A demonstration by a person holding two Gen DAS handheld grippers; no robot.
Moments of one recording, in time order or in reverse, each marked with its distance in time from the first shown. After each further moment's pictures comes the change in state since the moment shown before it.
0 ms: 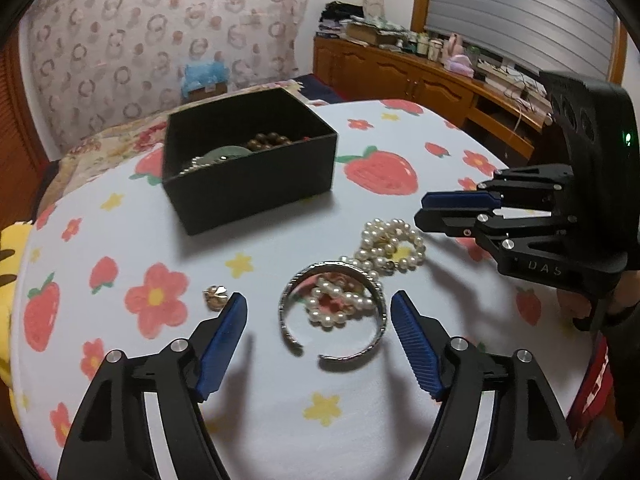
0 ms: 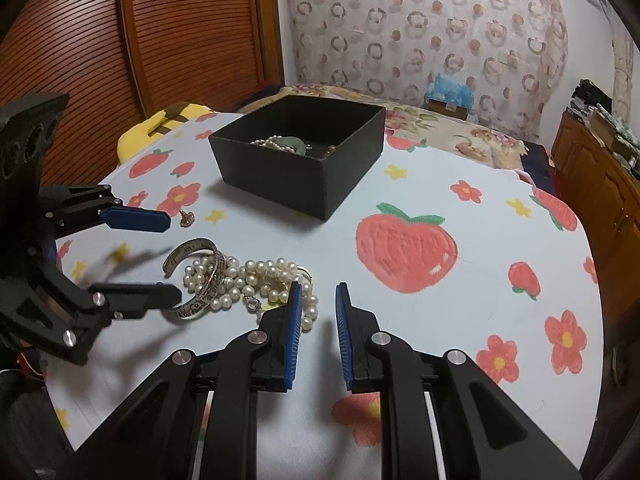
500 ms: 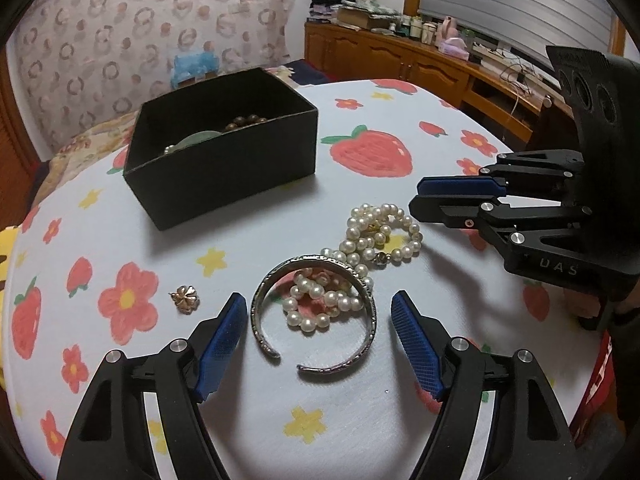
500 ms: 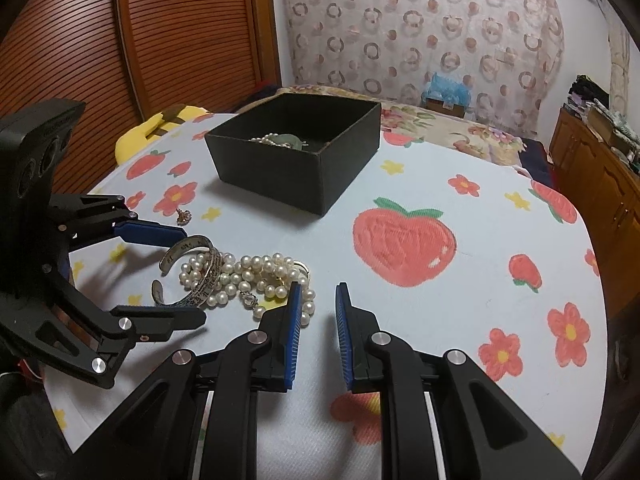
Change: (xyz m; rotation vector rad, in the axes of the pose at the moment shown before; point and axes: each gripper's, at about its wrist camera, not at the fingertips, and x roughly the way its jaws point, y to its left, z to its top) left arm 0.021 -0.009 0.004 0.028 0.051 -0.008; right arm 0.000 -0.003 -0.002 0.017 -0.006 0.001
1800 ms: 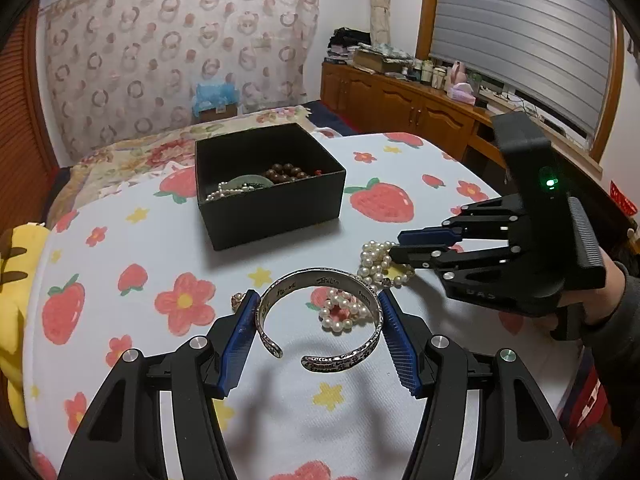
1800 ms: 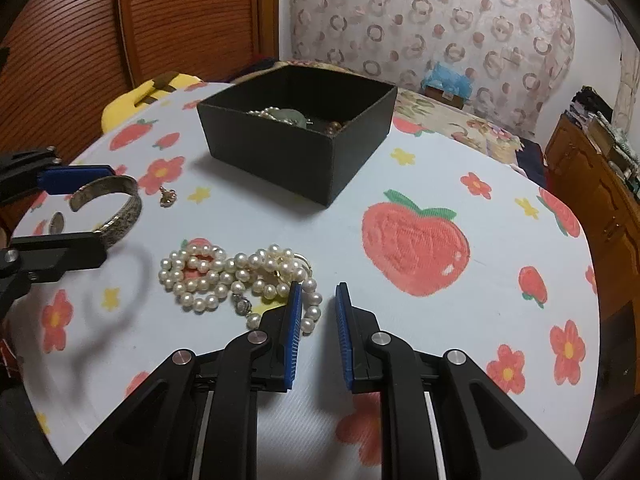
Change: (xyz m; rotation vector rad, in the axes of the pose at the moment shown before) left arm -0.058 0.020 -0.009 -0.063 -0.152 0.022; right arm 0.026 0.012 0.010 -0.069 0.092 -0.062
